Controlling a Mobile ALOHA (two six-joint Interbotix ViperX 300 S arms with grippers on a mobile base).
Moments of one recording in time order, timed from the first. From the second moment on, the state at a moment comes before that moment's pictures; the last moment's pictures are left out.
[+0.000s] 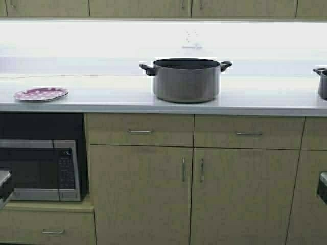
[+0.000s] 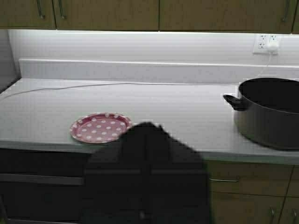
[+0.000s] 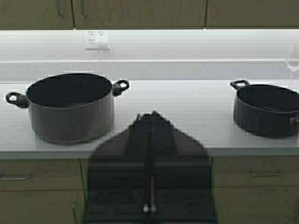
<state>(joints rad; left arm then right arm) 0.00 -0.96 1.17 0.00 -0.29 0.00 0.00 -0.96 1.17 0.00 -0.29 0.00</state>
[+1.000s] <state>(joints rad) -0.01 -0.91 1.19 0.00 -0.31 -0.05 0.00 -0.95 1.19 0.00 -0.23 0.01</state>
